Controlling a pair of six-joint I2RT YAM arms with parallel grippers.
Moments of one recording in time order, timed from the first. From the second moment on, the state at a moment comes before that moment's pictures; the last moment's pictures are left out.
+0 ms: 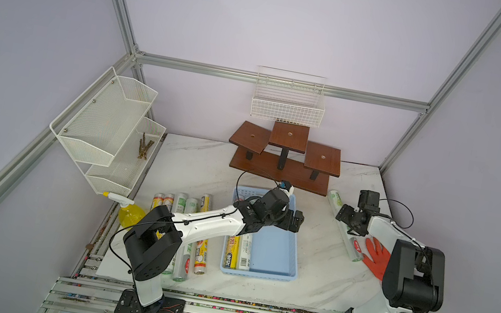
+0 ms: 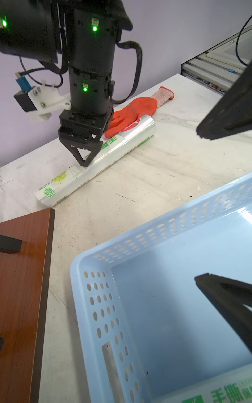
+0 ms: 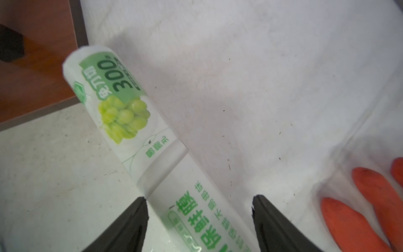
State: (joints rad) left arm -0.88 1.74 1.28 -0.16 -0.02 -0.59; right arm -0.12 1.71 1.02 -0.33 0.04 0.34
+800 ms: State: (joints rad) left arm -0.88 1.72 1.22 -0.16 -0.03 -0.59; right arm 0.11 1.83 1.10 -0.44 0.12 0.32
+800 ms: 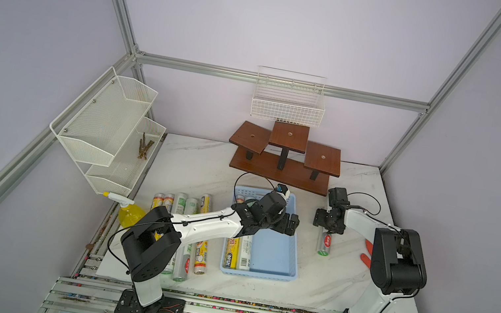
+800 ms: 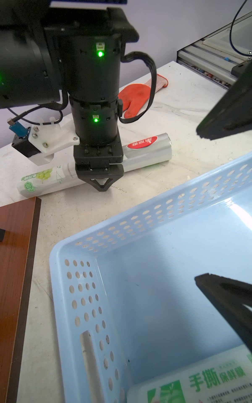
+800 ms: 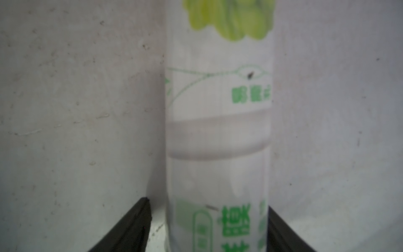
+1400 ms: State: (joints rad) left arm -0.88 1.70 1.22 -0.16 -0.01 -0.59; right arm 0.06 1.81 1.08 -0.44 0.10 0.35
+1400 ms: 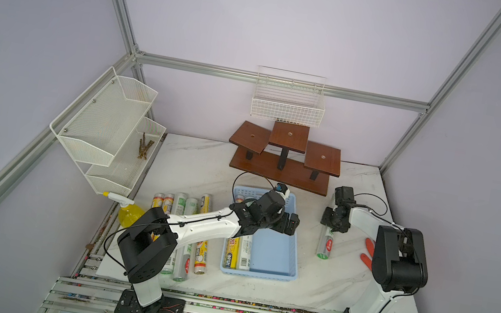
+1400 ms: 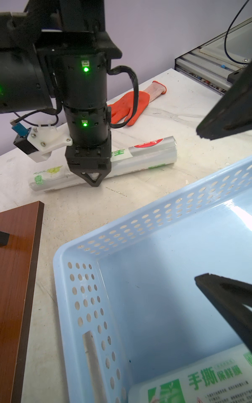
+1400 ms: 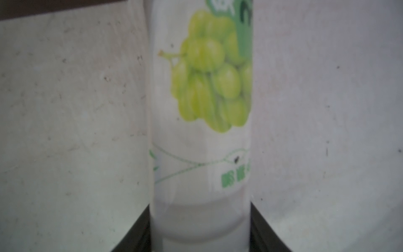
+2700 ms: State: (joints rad) left arm -0.88 1.29 0.86 -0.06 -0.28 -0.60; right arm 0.48 1.23 0.75 -0.12 -0.41 0.74
